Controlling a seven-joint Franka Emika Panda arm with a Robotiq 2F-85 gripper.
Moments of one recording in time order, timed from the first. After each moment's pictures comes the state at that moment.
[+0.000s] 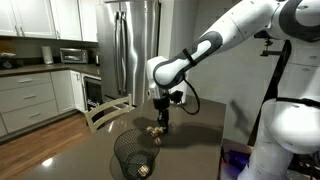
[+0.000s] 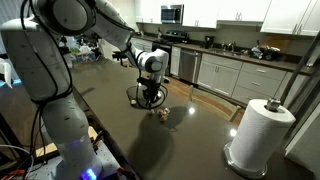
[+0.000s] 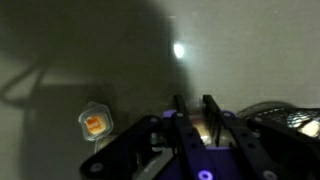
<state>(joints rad) 0.02 -0.02 0.04 -2.34 0.07 2.04 -0.18</state>
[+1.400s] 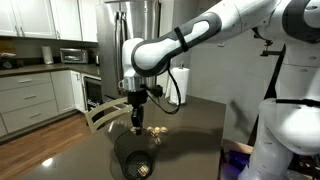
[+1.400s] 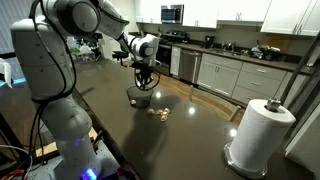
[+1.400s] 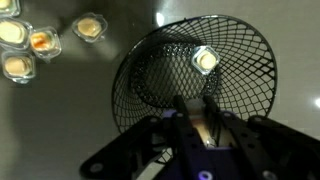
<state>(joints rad) 0.15 0.06 0.13 -2.10 0.17 2.02 -0.23</state>
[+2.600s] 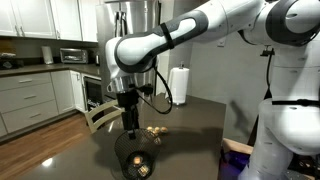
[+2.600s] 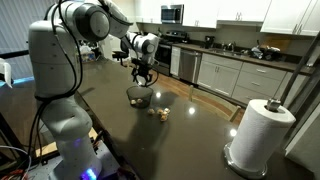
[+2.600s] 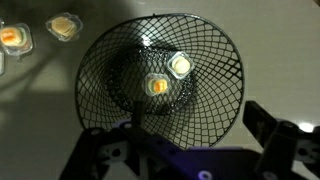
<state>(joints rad) 0.16 0.17 0.17 -1.92 0.16 1.82 -0.21</state>
